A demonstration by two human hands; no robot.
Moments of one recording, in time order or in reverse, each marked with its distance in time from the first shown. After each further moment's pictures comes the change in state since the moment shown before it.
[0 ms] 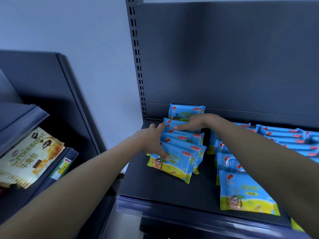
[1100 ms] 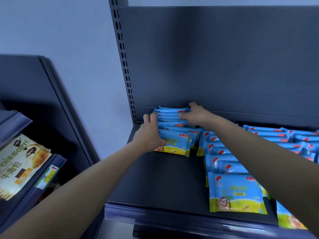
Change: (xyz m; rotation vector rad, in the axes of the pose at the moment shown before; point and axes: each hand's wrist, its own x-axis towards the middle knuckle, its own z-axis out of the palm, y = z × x) left_hand 0.036 0.023 0.015 -0.257 0.434 -0.043; right_hand -0.013 0.025 -0.011 0.534 0.416 0.000
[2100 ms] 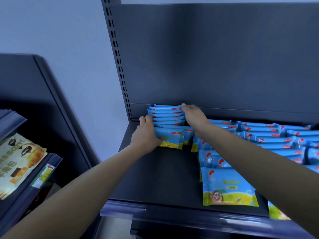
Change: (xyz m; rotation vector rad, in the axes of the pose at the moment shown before) left_hand -0.012 0.008 0.012 -0.005 0.046 -0.061; right_hand -0.039 0.003 0.012 0.576 0.170 0.044
